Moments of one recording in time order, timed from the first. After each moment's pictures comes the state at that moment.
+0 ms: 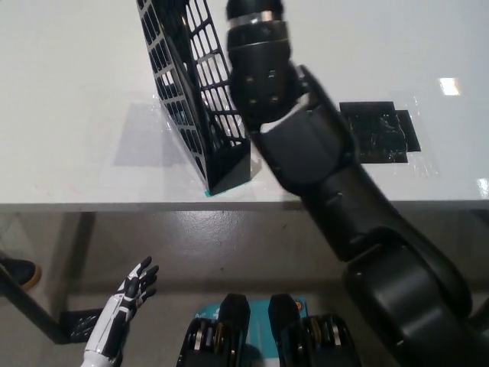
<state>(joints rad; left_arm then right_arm) 0.03 0.15 0.00 0.11 -0.01 -0.16 -0.12 -1.21 0.13 0.18 0.58 -0.31 -0.27 -0.50</state>
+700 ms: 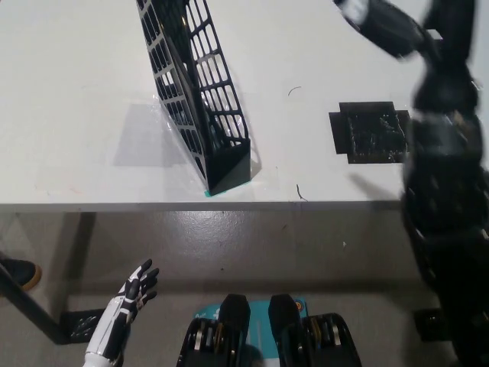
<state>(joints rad) 0.03 0.14 0.00 0.12 -0.01 -0.16 -0.12 -0.69 -0.13 0.14 -0.20 -0.28 -0.09 -0.36</state>
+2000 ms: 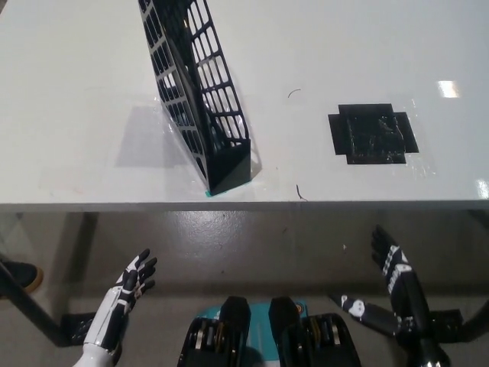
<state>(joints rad) 0.01 0.14 0.01 0.12 -0.01 -0.18 -0.12 -0.01 -0.06 0.11 0.15 0.05 -0.19 -0.05</state>
